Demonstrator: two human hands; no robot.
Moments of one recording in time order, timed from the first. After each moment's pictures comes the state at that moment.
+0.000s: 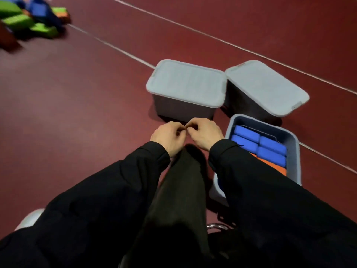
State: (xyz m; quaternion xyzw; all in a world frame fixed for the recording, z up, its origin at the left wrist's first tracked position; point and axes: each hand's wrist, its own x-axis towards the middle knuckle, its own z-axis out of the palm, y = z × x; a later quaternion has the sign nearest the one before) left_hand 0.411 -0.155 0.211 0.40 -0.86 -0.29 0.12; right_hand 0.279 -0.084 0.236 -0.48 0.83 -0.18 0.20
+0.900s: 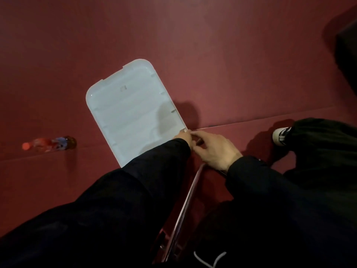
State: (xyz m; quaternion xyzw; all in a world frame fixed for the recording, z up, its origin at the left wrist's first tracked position) left_hand 0.744 -0.084 -0.121 0.72 -0.43 -0.52 -0.15; right_hand 0.612 -0.097 0.029 -0.69 0.52 0.13 0.48
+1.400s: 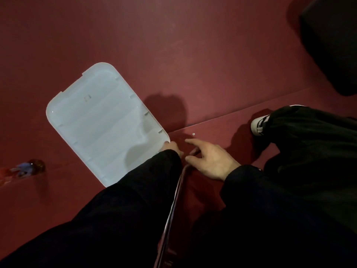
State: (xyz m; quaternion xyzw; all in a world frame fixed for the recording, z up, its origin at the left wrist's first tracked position) left_hand 0.697 -0.074 -0.186 0.73 -0.44 -0.47 -0.25; right_hand 0.554 -0.099 0.010 -0.60 0.58 0.13 0.53
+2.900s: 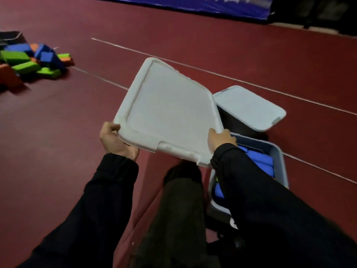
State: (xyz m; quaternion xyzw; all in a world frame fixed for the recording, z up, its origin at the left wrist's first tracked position) left_hand 0.480 -0.167 0.303 0.23 -0.16 -0.81 0.52; right_hand 0.228 -0.053 0.245 -0.10 0.92 -0.32 0.20
